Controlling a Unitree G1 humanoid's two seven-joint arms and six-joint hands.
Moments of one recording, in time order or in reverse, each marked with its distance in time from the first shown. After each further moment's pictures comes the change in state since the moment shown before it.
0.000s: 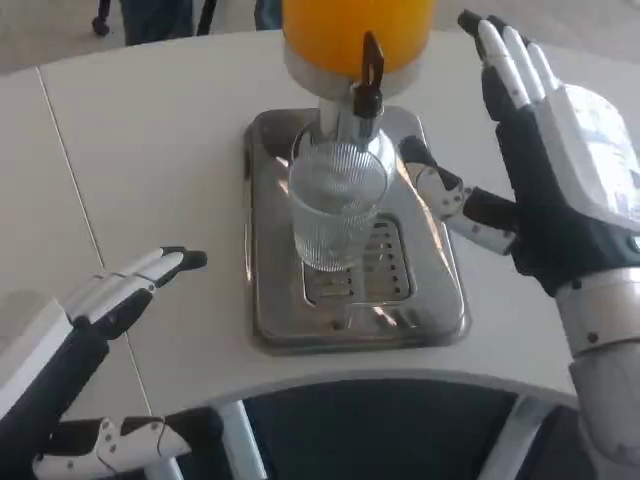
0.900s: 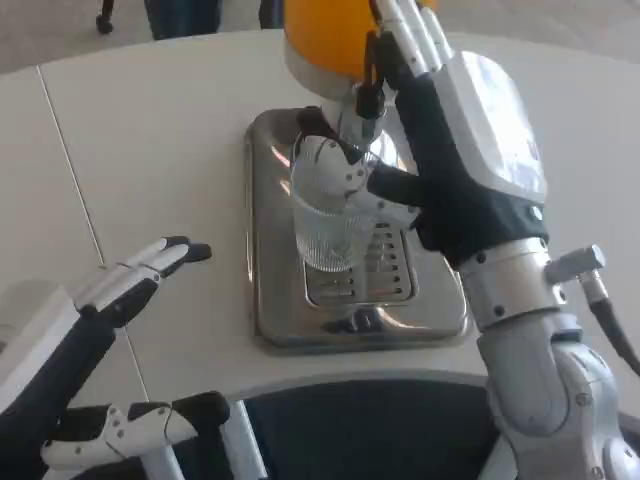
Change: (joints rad) left arm -0.030 -0.002 -0.016 -0.007 0.008 0.043 -0.003; right arm -0.113 0.061 0.158 0.108 0.061 -0.008 -0.095
